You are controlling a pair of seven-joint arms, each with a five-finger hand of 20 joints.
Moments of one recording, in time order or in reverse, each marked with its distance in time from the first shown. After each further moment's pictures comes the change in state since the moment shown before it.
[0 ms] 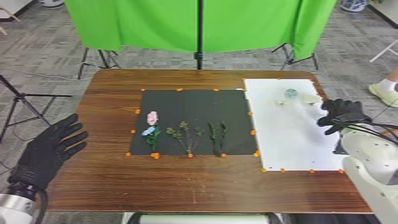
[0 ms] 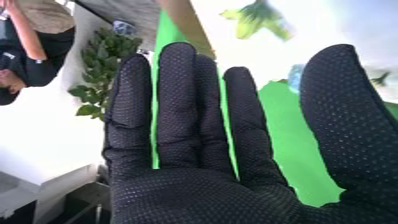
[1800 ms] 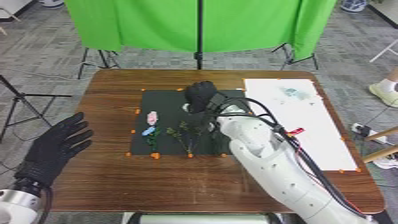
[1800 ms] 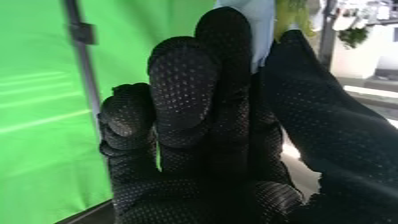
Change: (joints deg) left arm -1.7 1.0 1.5 0.6 0.0 -0.3 -0.8; right arm 28.0 -27.7 -35.1 11.4 -3.9 12.7 -23.0
